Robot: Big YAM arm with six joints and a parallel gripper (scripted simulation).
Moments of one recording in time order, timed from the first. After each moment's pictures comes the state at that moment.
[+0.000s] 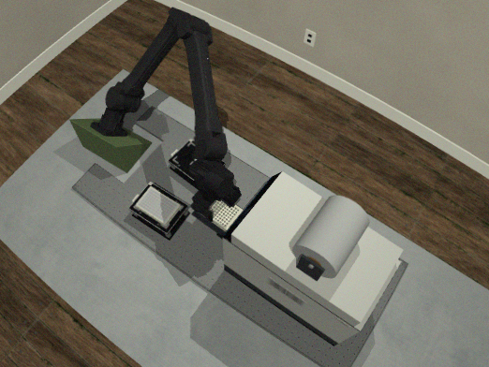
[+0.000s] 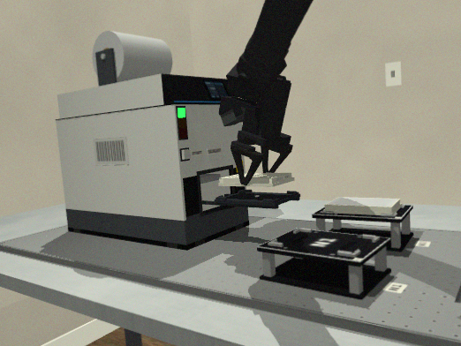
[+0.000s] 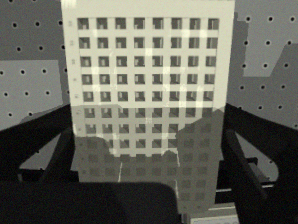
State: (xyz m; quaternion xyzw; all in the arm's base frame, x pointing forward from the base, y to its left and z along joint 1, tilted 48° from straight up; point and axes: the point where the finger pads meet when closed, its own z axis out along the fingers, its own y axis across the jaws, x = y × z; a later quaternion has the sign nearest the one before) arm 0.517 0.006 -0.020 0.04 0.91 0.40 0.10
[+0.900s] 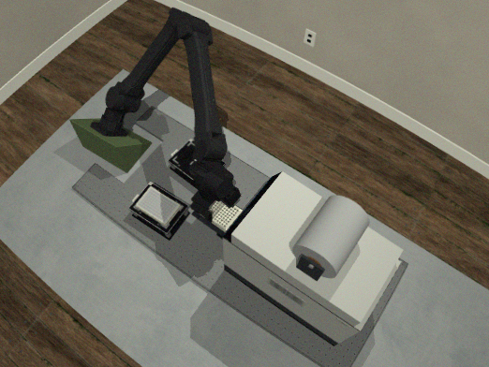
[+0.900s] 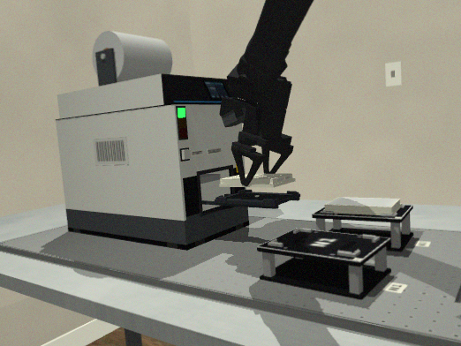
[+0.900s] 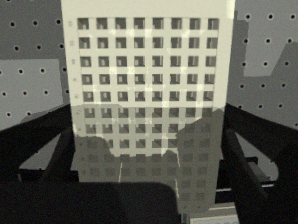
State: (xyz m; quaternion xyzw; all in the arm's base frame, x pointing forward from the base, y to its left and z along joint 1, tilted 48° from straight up) arm 0.516 0.006 -0.022 0.04 0.91 0.40 0.10
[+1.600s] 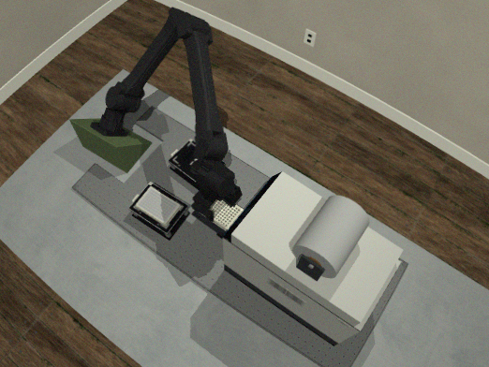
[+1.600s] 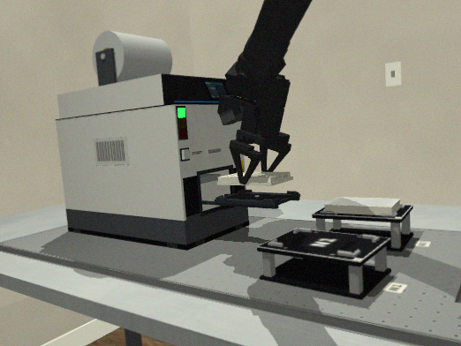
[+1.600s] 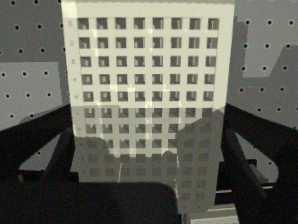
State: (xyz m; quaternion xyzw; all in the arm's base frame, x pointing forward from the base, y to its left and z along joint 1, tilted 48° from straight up) arm 0.520 0.005 -0.018 0.03 0.91 0.40 0.10
